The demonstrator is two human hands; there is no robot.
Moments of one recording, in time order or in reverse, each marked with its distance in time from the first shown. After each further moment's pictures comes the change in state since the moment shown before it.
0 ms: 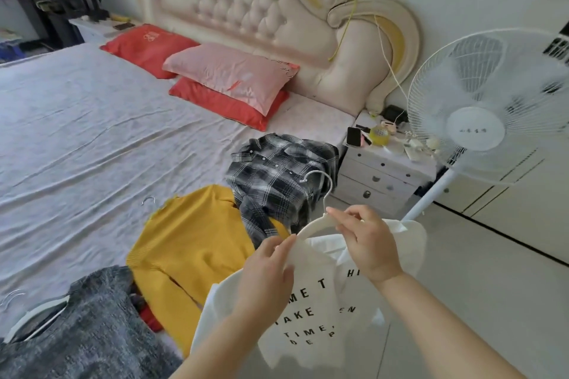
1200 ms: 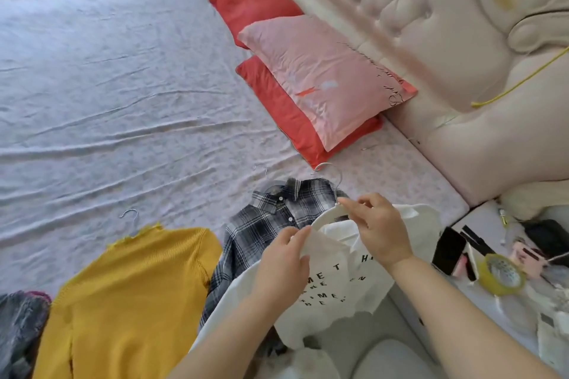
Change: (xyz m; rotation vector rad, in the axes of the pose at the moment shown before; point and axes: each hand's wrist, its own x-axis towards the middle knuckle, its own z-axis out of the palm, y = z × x) left_hand 0.466 -0.090 0.074 -0.083 0.116 -0.516; right_hand 0.417 0.276 0.272 0.226 -0.407 -0.244
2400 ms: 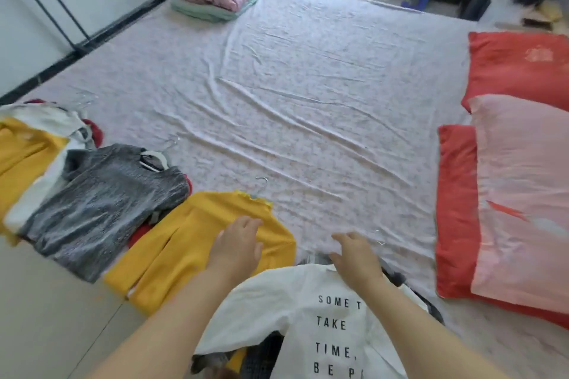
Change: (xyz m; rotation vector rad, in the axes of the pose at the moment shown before) left_hand -0.015 -0.090 -0.107 0.221 0.426 -0.899; right_hand 0.148 -0.108 0.159 -0.072 -0.990 -0.372
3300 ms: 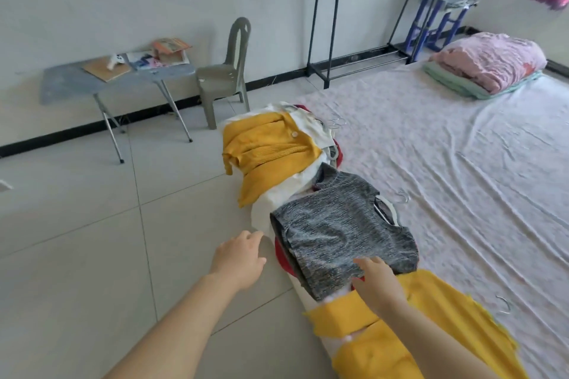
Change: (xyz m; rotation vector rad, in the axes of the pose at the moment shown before) left_hand -0.197 -0.534 -0.151 -0.087 0.045 -0.614; right_hand -0.004 -0.543 0.212 -0.325 -0.267 -0.474
